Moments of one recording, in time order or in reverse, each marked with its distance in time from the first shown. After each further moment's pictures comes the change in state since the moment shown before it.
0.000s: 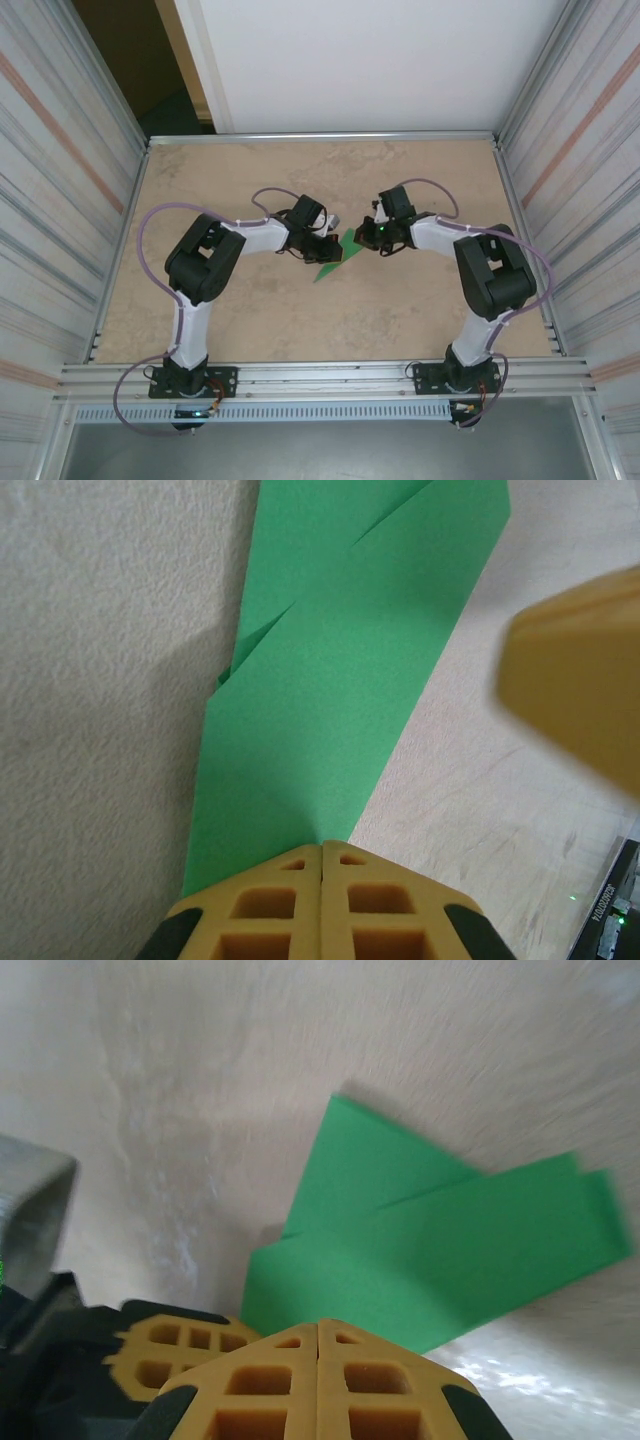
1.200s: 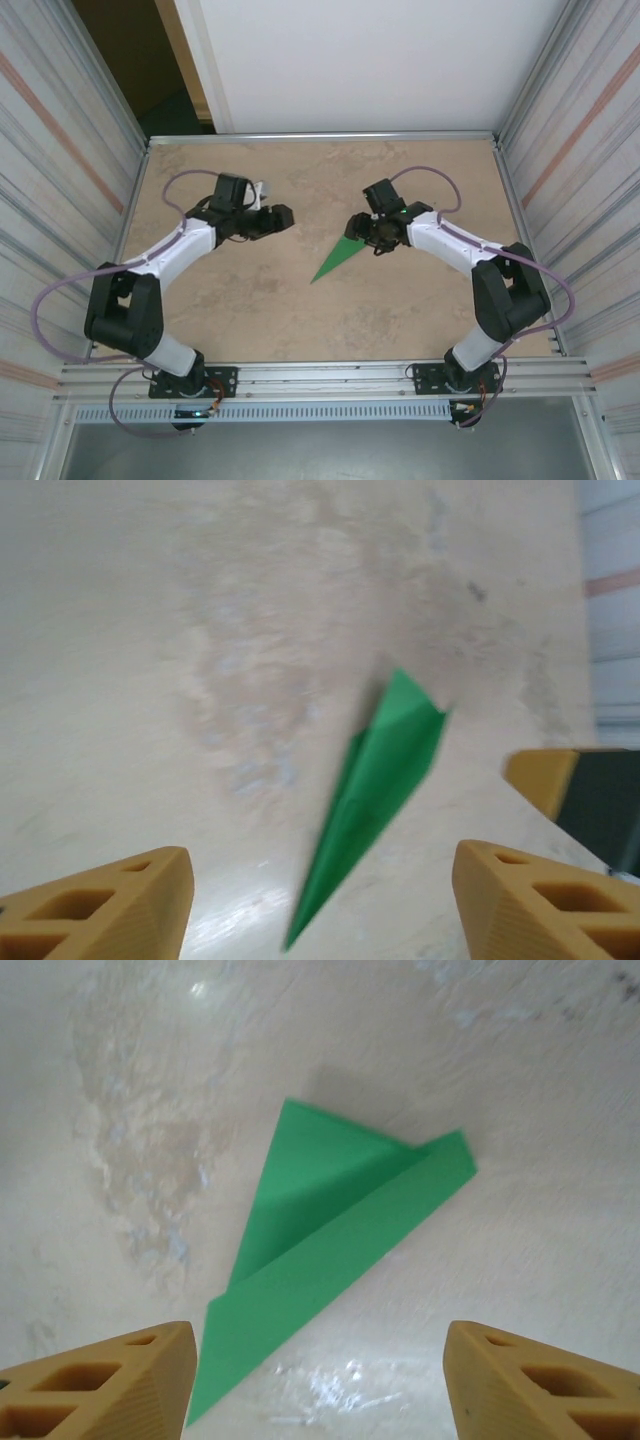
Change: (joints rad) left arm 0.312 -0.558 -0.235 -0.139 -0.112 0.021; right arm 0.146 -0.164 0.147 -0.374 0.357 0.105
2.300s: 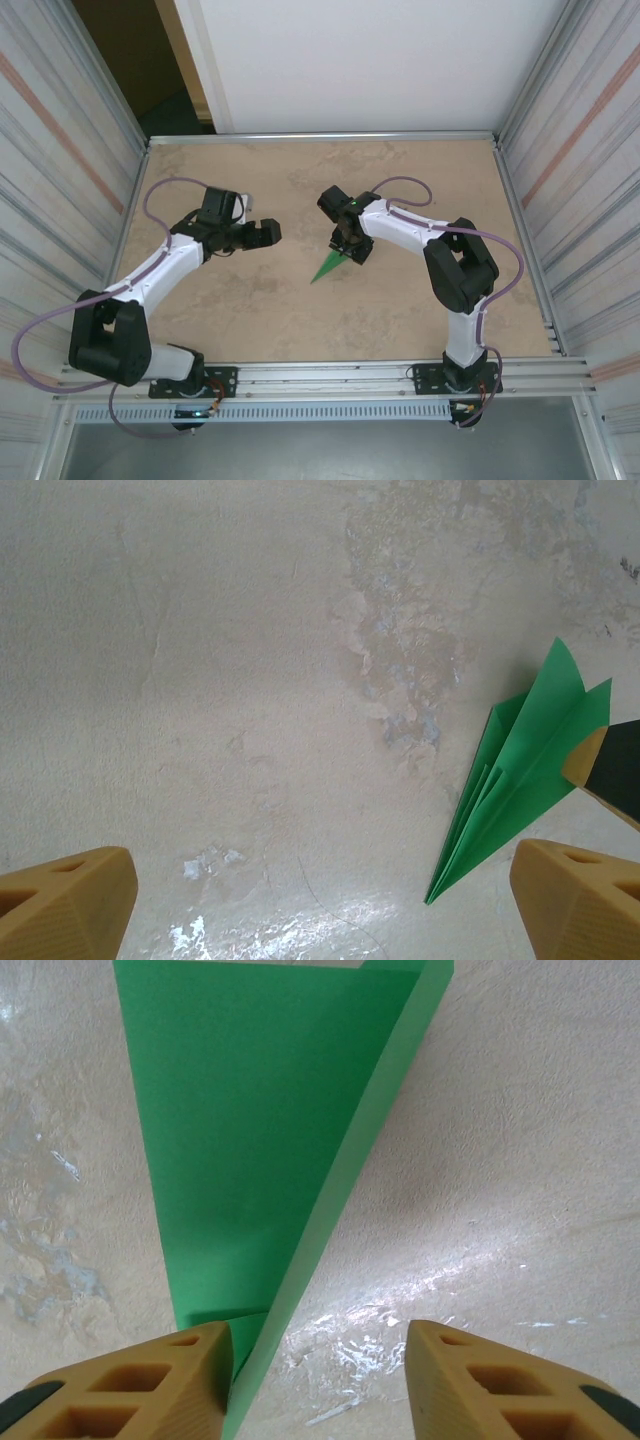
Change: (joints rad) left arm 0.016 -0.137 -0.089 -0.114 -0.192 0.119; right arm 0.157 0.307 0.307 -0.344 0.152 0.445
